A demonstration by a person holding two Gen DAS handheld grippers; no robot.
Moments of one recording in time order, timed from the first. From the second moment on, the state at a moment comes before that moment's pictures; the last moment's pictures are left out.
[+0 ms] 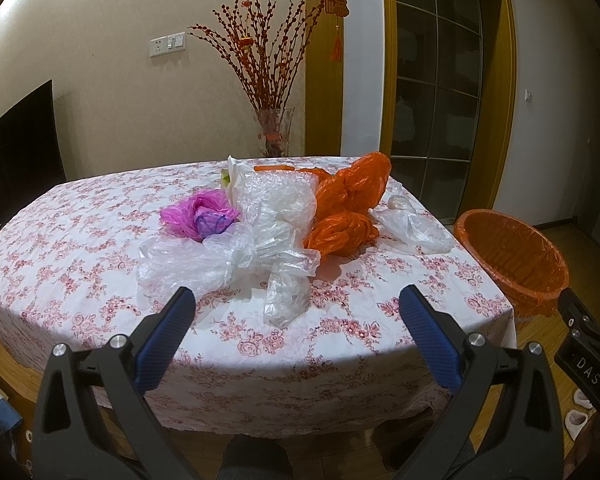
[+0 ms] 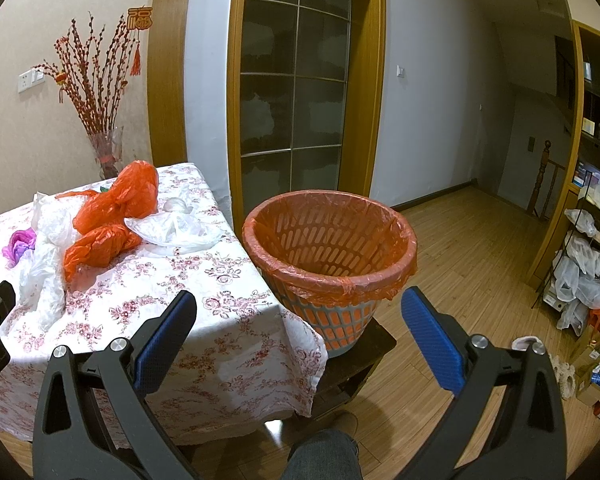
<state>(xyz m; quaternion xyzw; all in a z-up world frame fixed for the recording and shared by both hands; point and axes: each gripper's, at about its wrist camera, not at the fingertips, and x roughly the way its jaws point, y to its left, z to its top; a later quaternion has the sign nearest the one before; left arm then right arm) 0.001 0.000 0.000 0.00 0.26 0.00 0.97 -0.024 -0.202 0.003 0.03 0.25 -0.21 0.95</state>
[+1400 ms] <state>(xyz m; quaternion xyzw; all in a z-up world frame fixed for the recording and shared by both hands) 0.109 0.091 -0.008 -0.04 0.29 0.09 0.95 0.181 -0.189 -0.023 0.06 0.33 -0.02 0.94</state>
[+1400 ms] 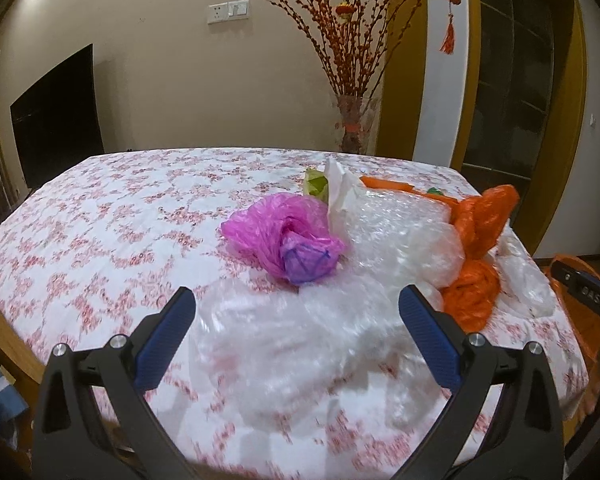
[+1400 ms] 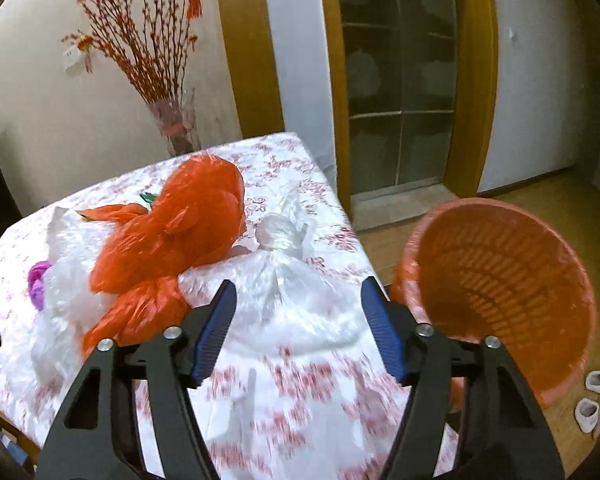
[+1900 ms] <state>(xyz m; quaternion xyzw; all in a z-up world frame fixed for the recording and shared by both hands) 0.189 0.136 -0.017 -0.04 0.34 0.09 0.93 0.241 -0.183 -0.061 0.05 0.42 -0.01 0.90</state>
